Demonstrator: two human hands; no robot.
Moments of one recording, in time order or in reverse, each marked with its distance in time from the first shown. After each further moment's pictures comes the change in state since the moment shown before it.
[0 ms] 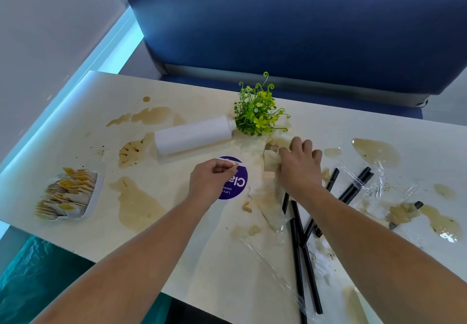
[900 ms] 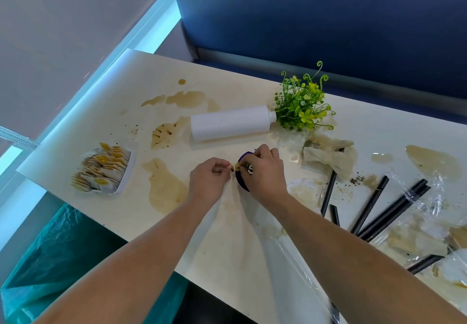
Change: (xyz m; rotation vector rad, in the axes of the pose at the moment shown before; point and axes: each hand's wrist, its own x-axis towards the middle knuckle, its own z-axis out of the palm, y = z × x) left_hand 0.012 -0.056 -0.064 0.081 0.175 0.040; right_hand -0.003 -0.145 0.038 0.576 0.069 -0.190
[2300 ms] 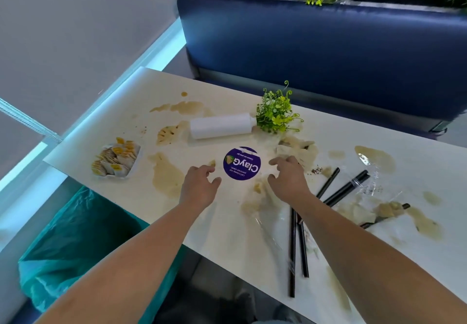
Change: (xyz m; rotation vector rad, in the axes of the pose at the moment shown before) left_hand -0.104 0.036 -0.018 0.442 0.030 0.088; right_hand -0.080 0.043 -0.123 0.138 -0.168 0.237
